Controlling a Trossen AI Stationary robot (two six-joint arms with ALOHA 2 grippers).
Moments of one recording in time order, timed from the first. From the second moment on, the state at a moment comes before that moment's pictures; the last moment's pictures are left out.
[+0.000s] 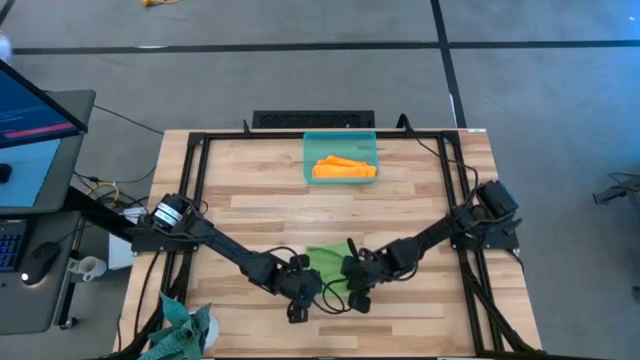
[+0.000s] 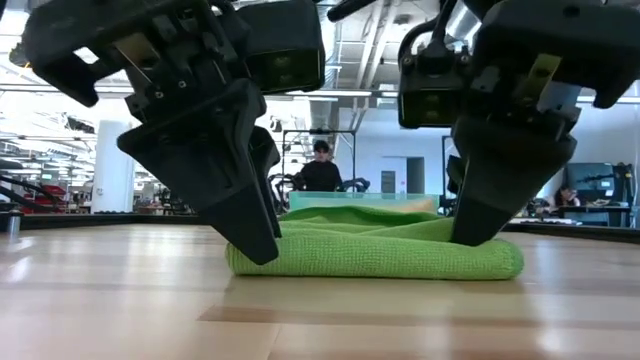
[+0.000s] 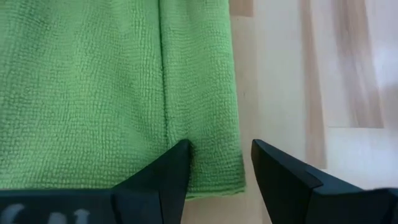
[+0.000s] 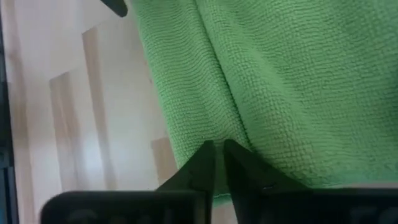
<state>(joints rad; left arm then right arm) -0.48 1.98 1.19 -0.24 -0.13 -0.49 0.46 1.86 0.98 -0.14 -0.01 0.71</state>
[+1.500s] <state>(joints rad) -0.48 1.98 1.19 -0.23 -0.13 -0.54 0.78 1.75 0.96 -0.19 0.62 0.34</state>
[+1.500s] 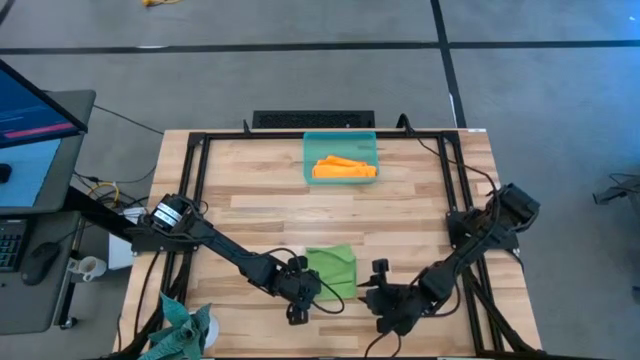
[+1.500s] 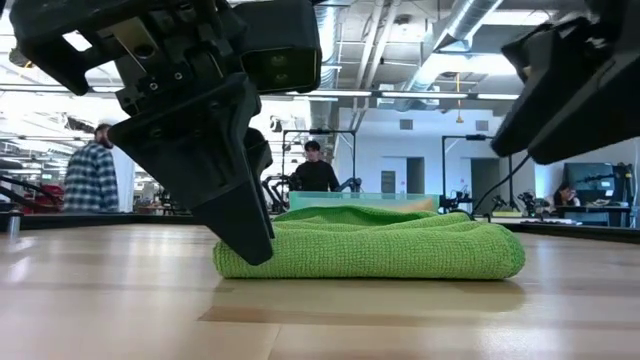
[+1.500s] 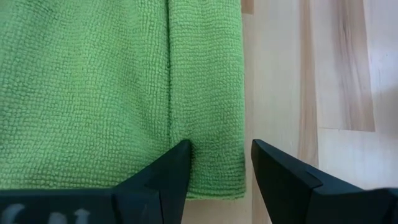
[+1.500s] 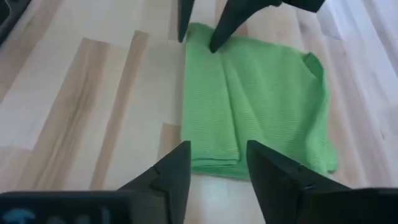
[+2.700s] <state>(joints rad) -0.48 1.98 1.19 -0.23 -0.14 -0.54 0.76 1.89 1.12 -0.28 0.51 0.20</state>
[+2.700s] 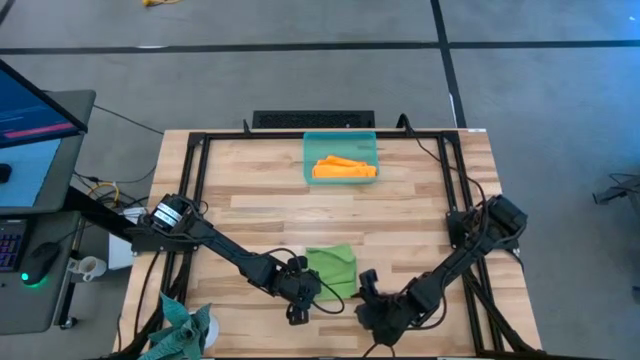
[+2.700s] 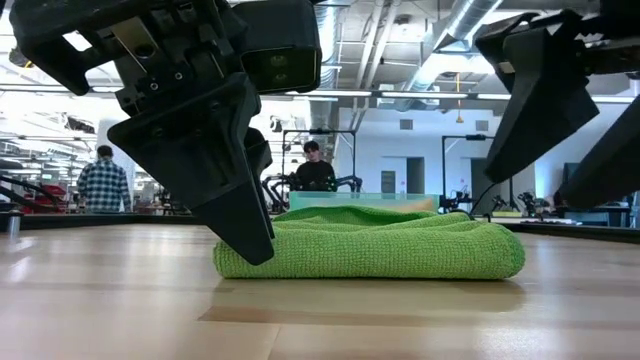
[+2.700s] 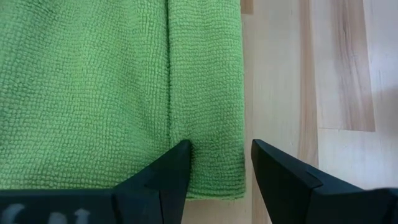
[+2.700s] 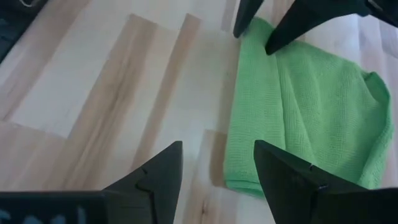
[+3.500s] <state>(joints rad) -0.48 1.98 1.19 -0.23 -0.15 -0.54 0.64 1.95 1.06 -0.20 0.39 0.21</state>
